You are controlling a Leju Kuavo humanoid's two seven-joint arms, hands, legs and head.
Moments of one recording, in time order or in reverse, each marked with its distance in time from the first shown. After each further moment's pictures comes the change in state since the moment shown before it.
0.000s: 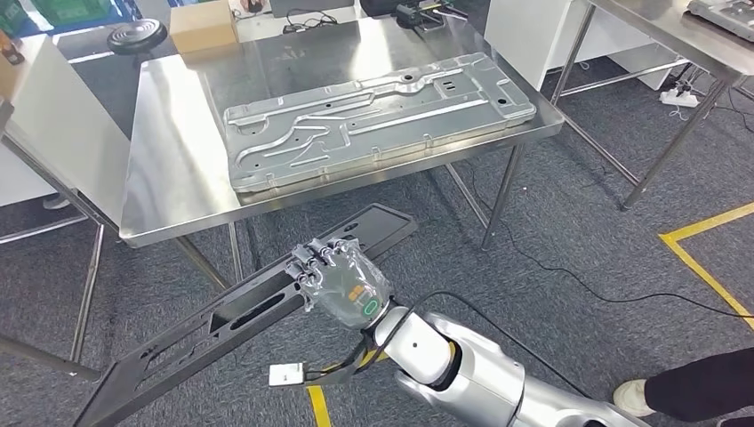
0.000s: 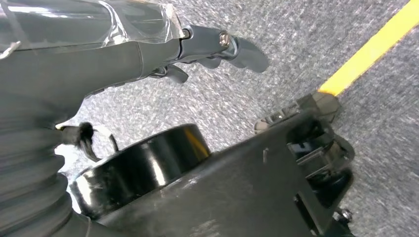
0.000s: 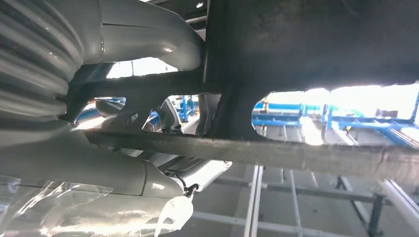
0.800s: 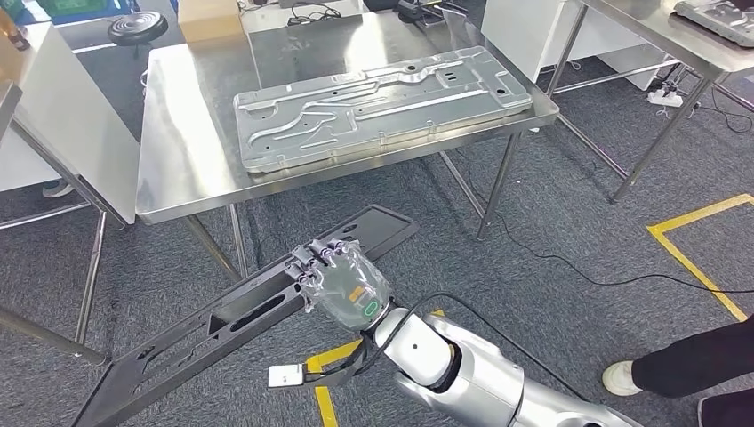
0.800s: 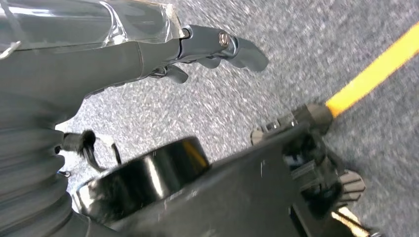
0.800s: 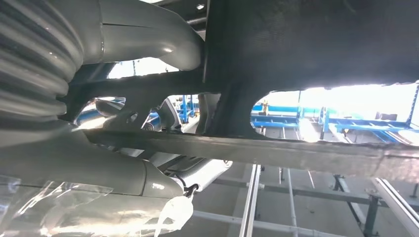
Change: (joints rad) left arm -0.004 -0.001 0.000 0.000 0.002 -0.002 0.014; right arm 0.017 -0.002 -0.014 -0.001 -0.001 -0.003 0.000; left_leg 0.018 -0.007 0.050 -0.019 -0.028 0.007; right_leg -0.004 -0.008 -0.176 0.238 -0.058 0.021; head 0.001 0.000
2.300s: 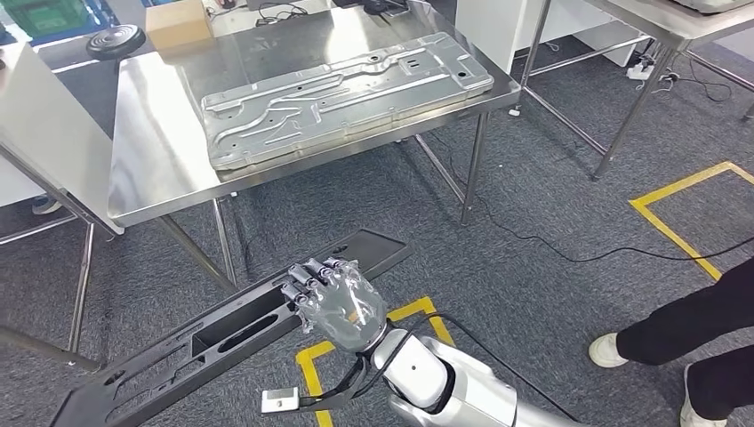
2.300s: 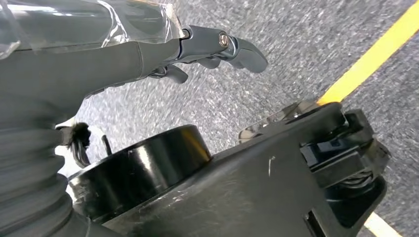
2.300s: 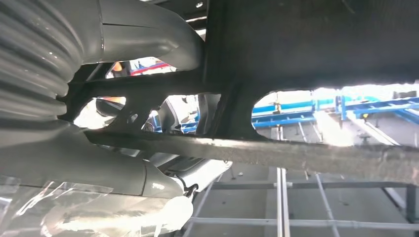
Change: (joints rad) left arm -0.010 0.001 -0.004 0.000 -0.002 0.012 -0.002; right arm 0.088 0.013 -0.018 0.003 -0.026 -0.106 -0.002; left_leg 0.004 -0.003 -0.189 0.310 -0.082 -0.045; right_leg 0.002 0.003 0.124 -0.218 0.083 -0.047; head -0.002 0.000
